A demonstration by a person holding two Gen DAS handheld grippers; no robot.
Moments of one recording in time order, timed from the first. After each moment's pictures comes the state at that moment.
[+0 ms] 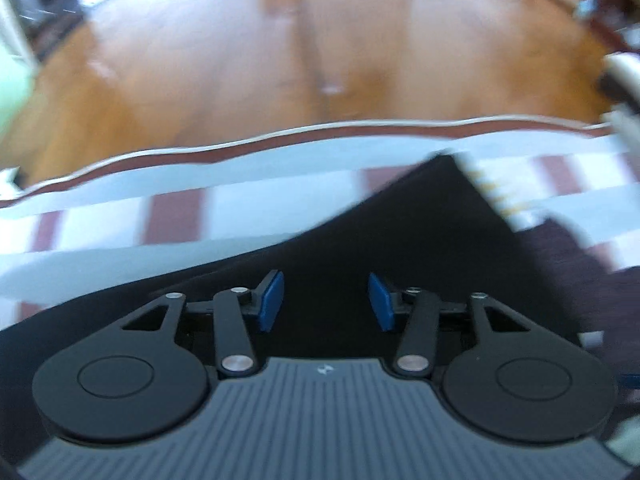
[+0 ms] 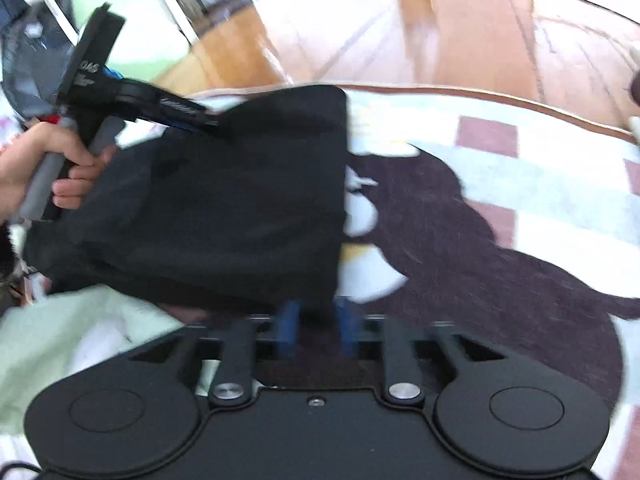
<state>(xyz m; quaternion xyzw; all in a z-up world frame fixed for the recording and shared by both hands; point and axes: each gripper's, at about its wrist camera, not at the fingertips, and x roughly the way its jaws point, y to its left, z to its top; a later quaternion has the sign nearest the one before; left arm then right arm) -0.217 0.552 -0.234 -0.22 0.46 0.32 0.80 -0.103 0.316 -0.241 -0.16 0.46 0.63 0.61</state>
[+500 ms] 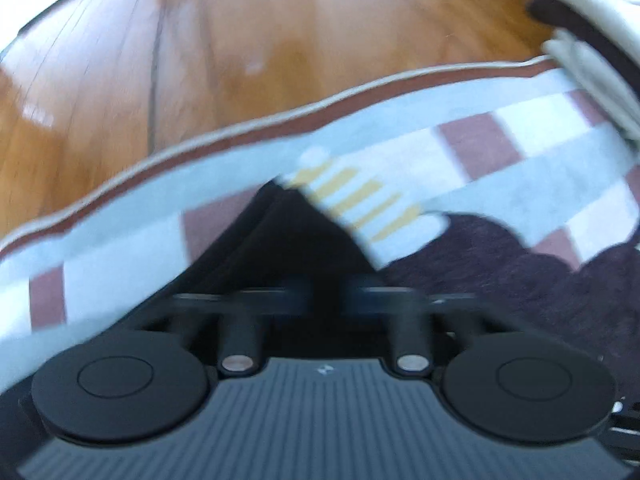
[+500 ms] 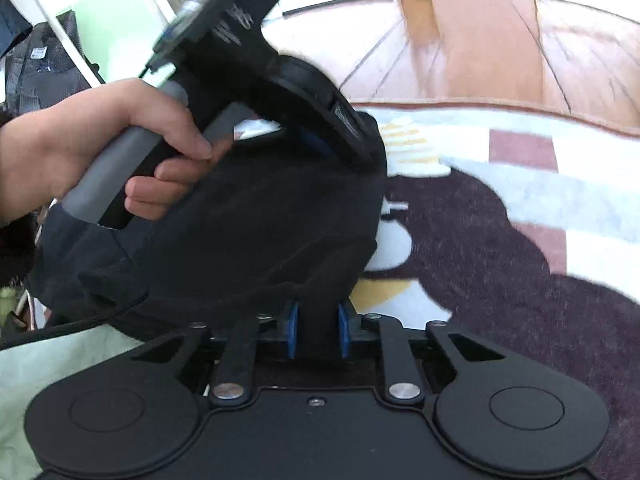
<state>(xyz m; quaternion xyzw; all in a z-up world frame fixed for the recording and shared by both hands) -0.101 0.519 -0.265 -0.13 0.52 0.27 0.80 -0.122 0.327 -0.255 -0.15 0.44 0.64 0.62</state>
